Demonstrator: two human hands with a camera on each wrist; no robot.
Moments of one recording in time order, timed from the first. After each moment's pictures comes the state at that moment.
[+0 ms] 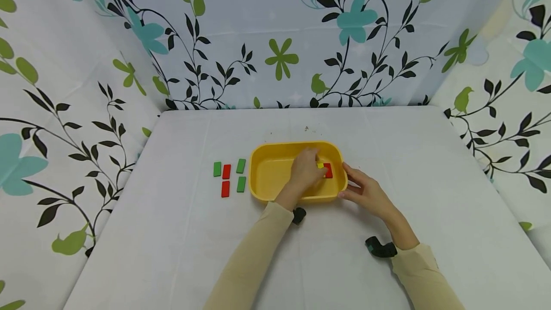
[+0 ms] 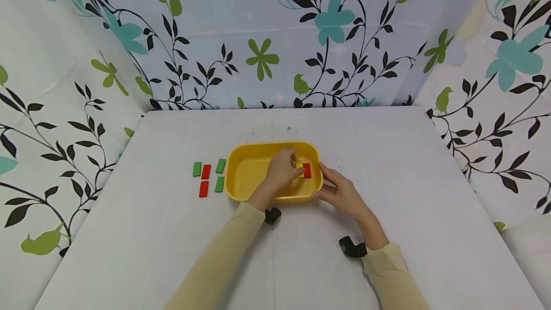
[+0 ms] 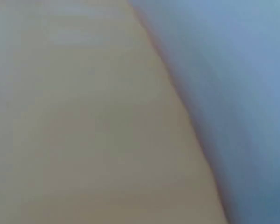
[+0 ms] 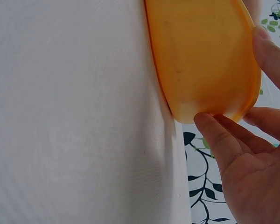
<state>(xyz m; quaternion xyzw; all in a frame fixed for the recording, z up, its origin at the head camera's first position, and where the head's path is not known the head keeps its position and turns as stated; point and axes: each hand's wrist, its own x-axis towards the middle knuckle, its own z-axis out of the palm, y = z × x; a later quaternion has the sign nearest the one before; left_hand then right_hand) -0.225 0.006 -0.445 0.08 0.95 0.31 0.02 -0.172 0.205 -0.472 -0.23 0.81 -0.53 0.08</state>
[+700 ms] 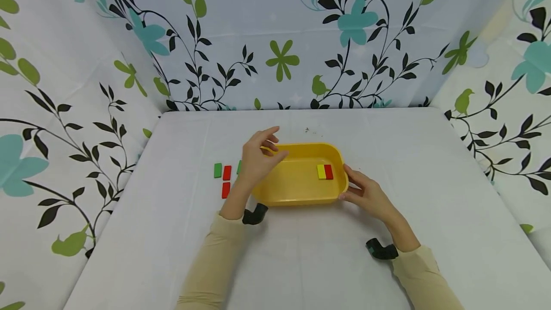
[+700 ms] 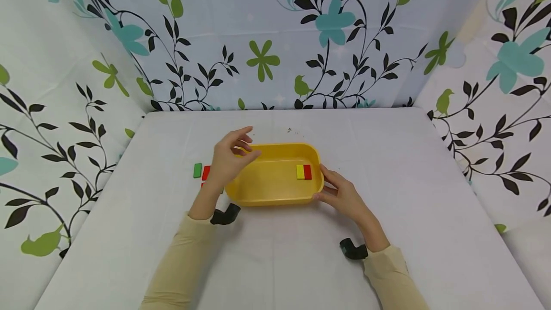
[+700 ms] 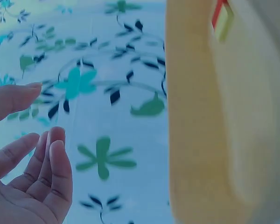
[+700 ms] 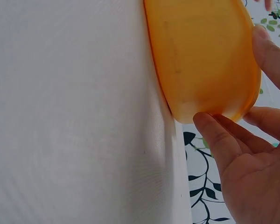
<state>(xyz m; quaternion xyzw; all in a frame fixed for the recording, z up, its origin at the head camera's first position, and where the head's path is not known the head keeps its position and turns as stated) -0.195 -0.104 -0.380 0.13 0.83 0.53 -0.13 -0.172 0.202 -0.472 -0.23 0.82 -0.52 0.07</state>
